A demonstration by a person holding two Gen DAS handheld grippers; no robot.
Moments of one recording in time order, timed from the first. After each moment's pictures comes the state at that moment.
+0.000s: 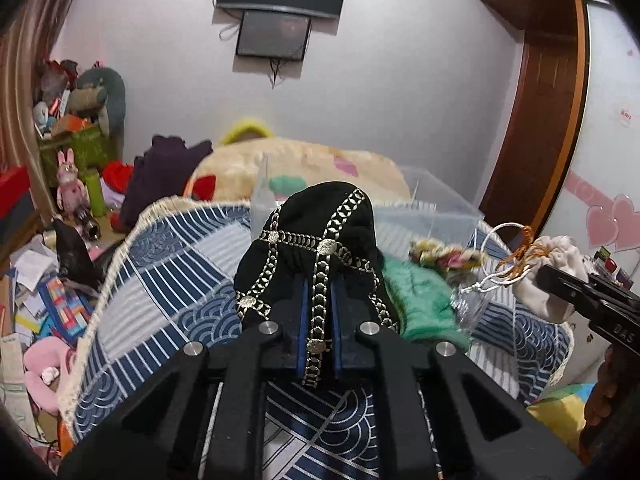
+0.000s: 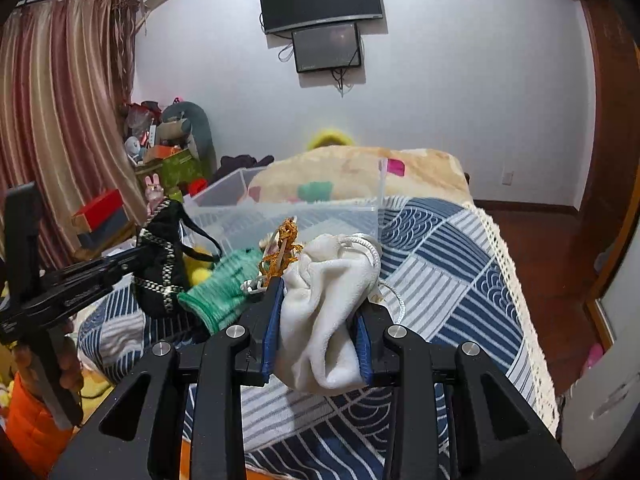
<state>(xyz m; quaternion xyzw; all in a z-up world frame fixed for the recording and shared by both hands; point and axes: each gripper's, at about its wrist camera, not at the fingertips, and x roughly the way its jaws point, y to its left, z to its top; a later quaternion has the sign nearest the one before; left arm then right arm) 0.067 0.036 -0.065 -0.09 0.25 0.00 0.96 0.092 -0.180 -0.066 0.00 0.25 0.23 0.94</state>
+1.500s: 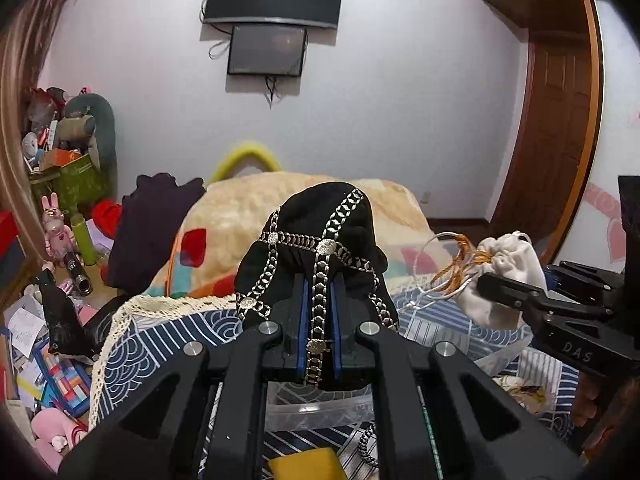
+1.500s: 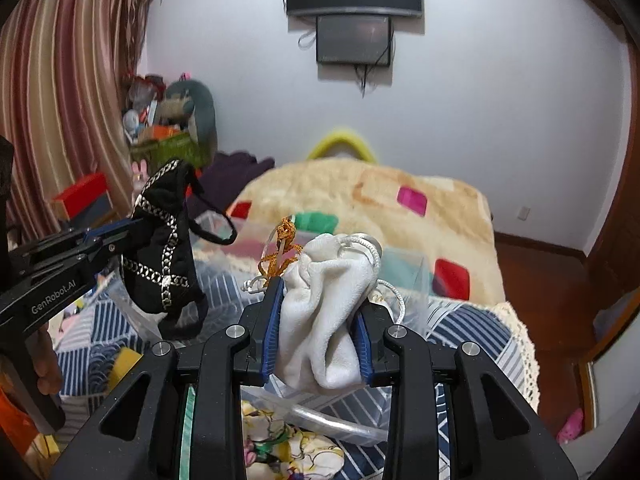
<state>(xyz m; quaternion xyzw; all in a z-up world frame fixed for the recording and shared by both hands) 0.207 0.047 -0.034 -0.06 0.25 0.01 0.97 0.216 -0.122 -0.049 -0.08 0.27 0.24 0.93</state>
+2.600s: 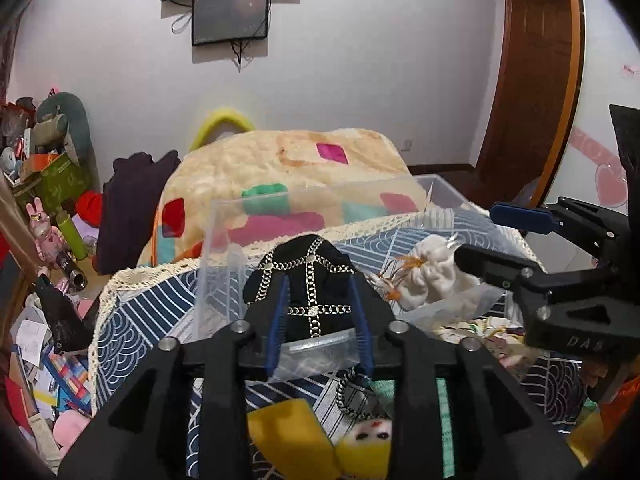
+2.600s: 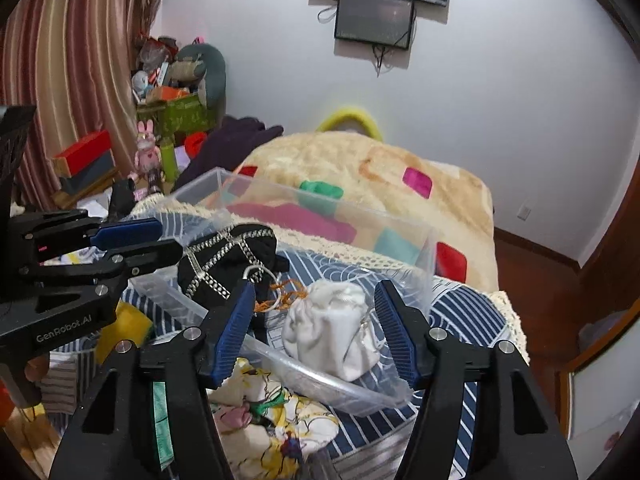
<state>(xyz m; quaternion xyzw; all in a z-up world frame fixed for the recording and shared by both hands) 0.198 0.022 -0.039 -0.02 0.32 -0.03 0.95 0.216 -0.122 -0.041 -0.13 0.29 0.25 0.91</state>
